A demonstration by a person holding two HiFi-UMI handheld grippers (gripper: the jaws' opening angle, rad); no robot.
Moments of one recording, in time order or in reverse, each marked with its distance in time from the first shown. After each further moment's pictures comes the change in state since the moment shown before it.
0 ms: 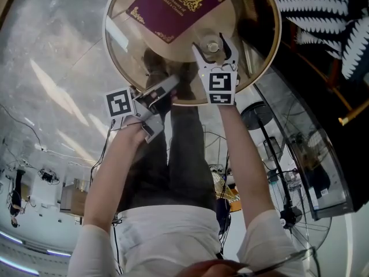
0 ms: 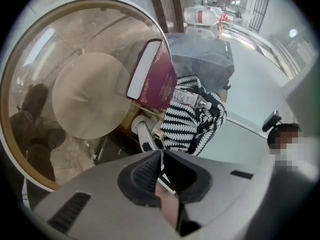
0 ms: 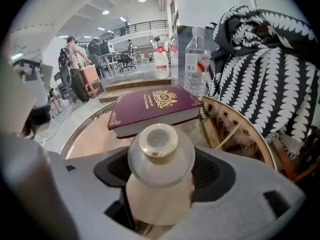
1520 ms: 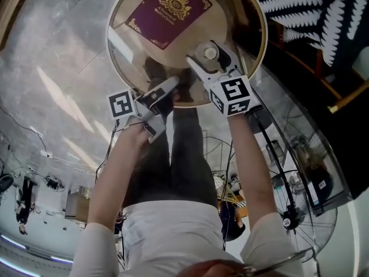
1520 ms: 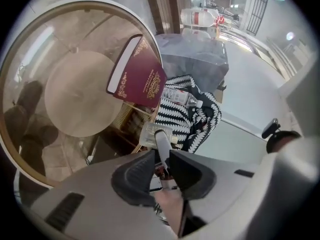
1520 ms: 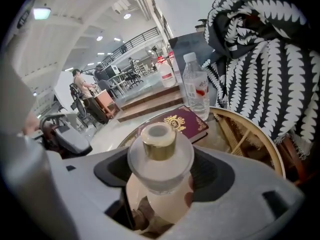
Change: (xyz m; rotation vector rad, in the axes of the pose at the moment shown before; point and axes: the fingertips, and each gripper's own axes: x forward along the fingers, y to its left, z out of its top) left arm 0.014 -0.048 -0.008 -0.007 -0.027 -0.037; right arm -0.066 0.003 0.068 0.165 -0.063 0.265
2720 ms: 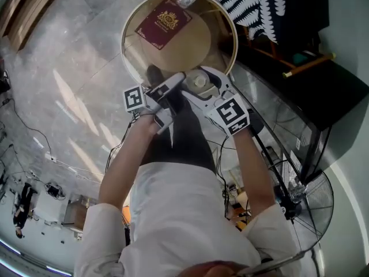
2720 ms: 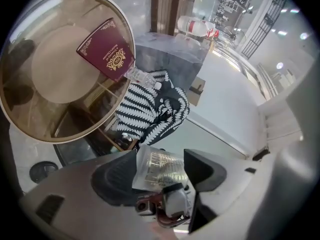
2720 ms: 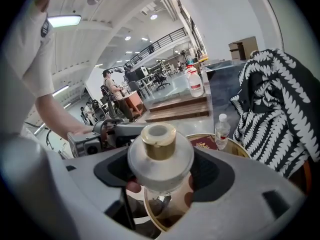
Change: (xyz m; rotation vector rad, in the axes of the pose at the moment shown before) left arm 0.006 -0.178 -0.096 -0.126 -0.042 -0.260; right arm -0.201 0.118 0.110 -0.197 0.007 0.239
